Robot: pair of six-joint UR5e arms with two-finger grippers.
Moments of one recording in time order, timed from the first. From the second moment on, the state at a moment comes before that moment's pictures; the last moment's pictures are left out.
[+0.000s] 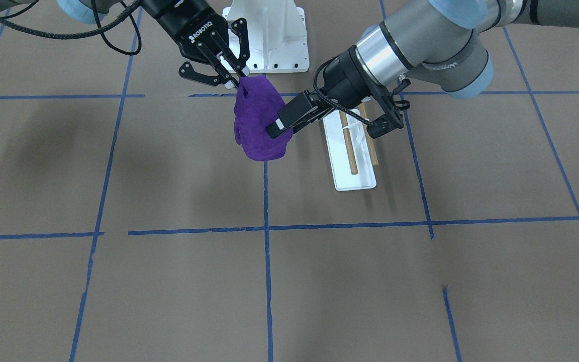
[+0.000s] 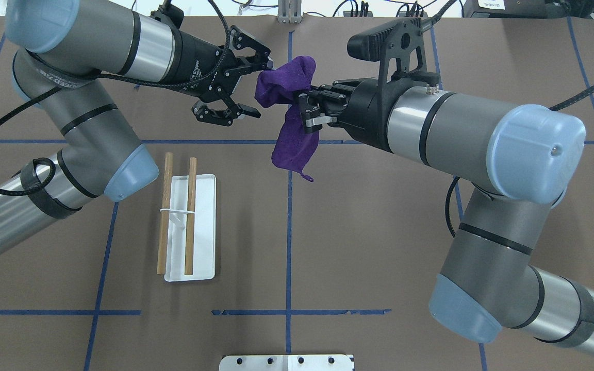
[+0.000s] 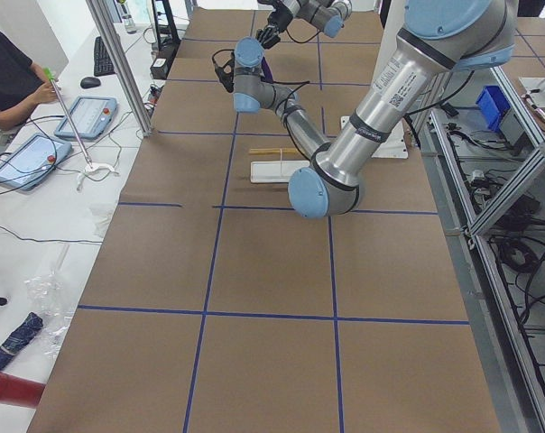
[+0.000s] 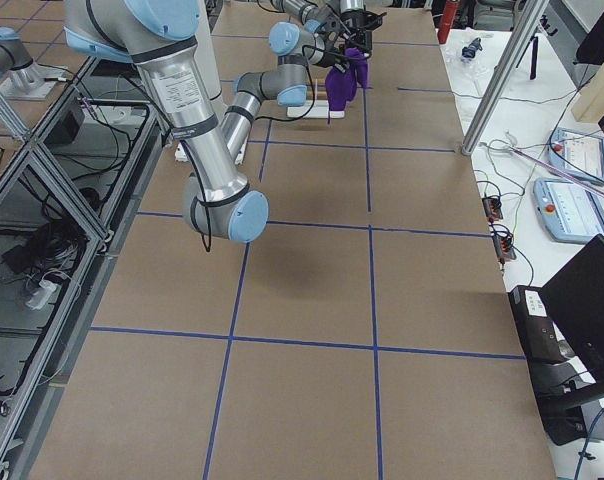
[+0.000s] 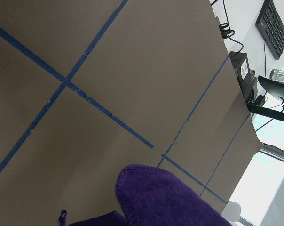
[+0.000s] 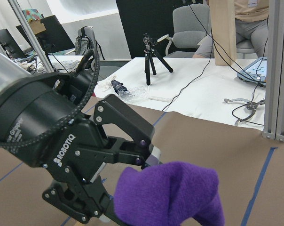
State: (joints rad) left arm -0.81 -2.26 -1.64 -2.43 -2.20 -2.17; right arm 0.56 -1.06 2.04 -0.94 1.50 0.81
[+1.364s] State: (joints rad) left arm -0.82 -2.25 -1.64 -2.45 -2.20 -2.17; right arm 0.56 -1.12 2.11 -0.96 1.61 0.92
